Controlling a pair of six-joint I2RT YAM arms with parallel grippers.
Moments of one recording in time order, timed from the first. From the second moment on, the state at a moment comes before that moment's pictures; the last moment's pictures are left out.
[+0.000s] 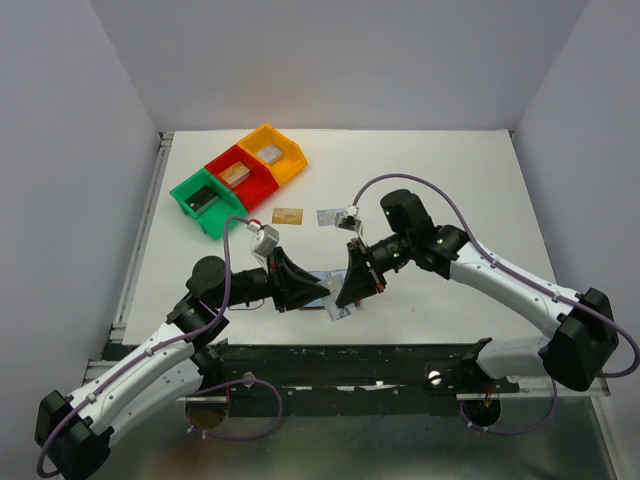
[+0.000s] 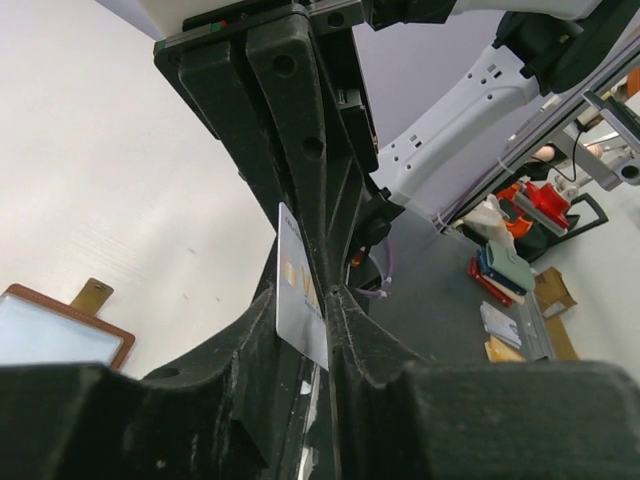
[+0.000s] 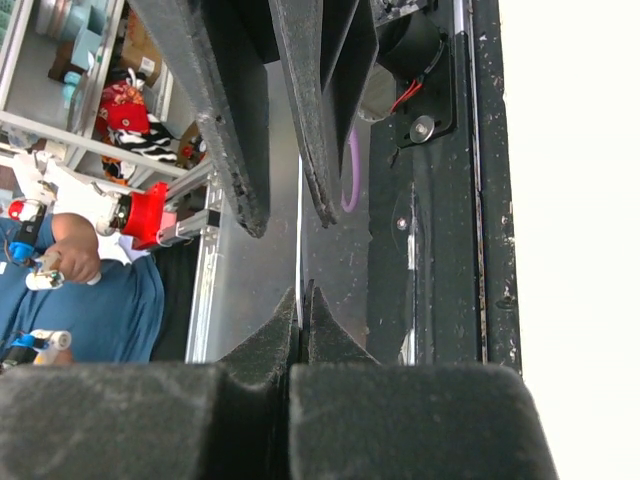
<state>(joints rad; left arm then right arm) -0.70 0.65 0.43 0.34 0.66 -0.64 0.74 1.31 1.01 -0.37 -1.15 0.23</state>
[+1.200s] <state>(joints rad) -0.70 0.43 0.12 0.79 0.08 -0.80 0.73 1.16 0.83 0.13 -0.68 0.62</state>
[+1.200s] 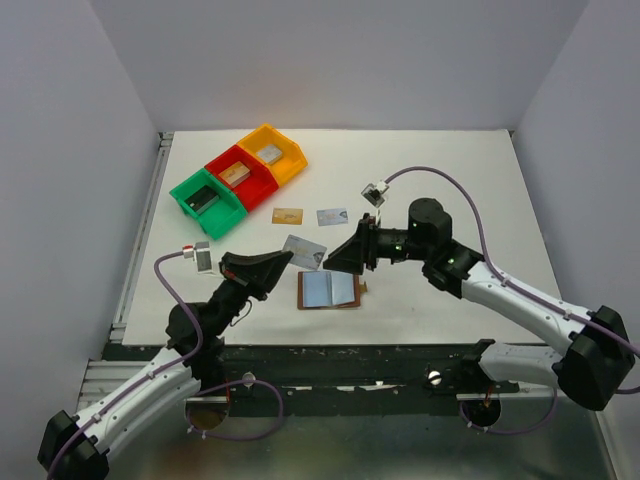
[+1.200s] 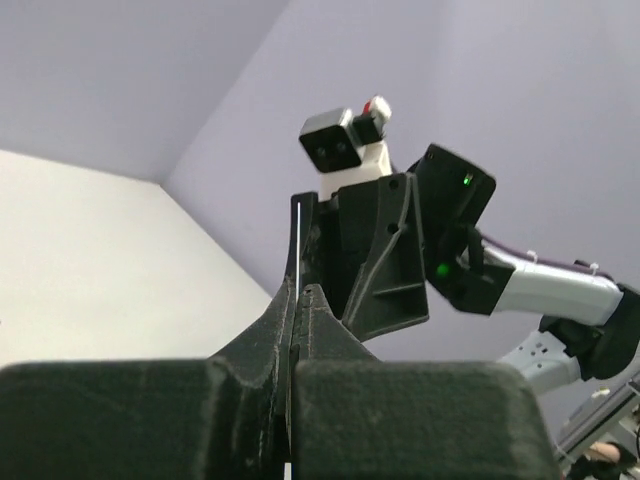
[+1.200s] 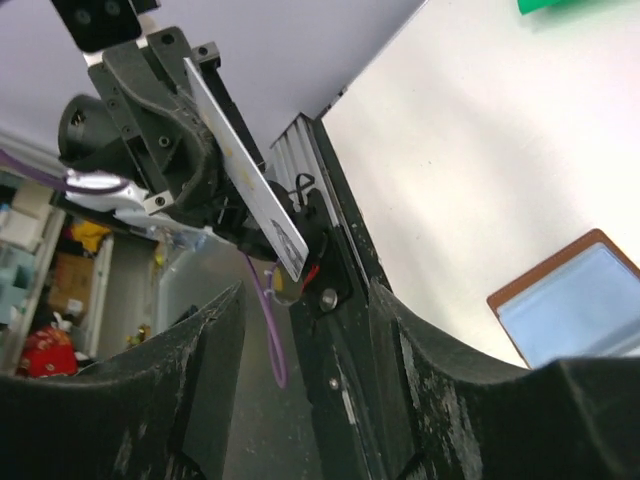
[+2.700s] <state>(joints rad) -0.69 0.13 0.28 0.27 -0.27 -0.80 0.45 1.49 1.25 -0.17 -0.70 0.54</state>
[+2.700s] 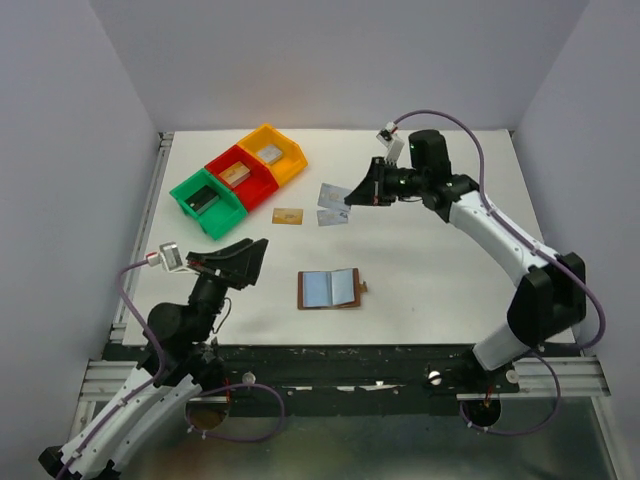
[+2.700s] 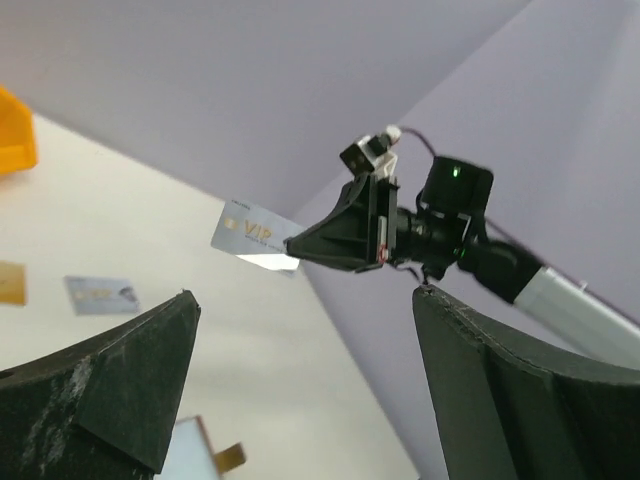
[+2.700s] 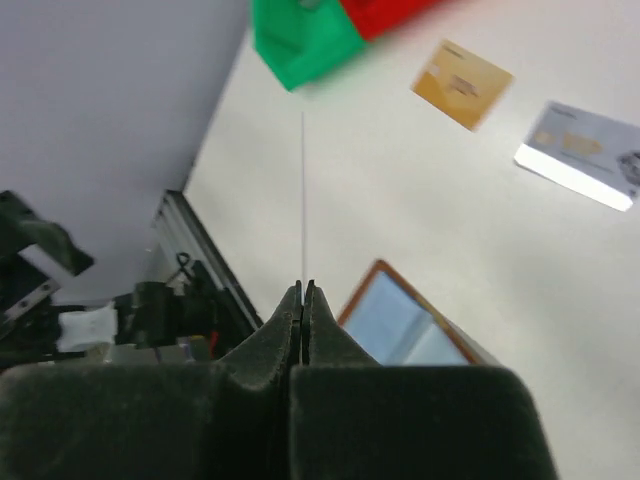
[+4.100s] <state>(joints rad) -0.69 0.46 0.29 0.06 0.04 -0.74 0.37 2.30 1.79 -0.76 -0.79 0.25</state>
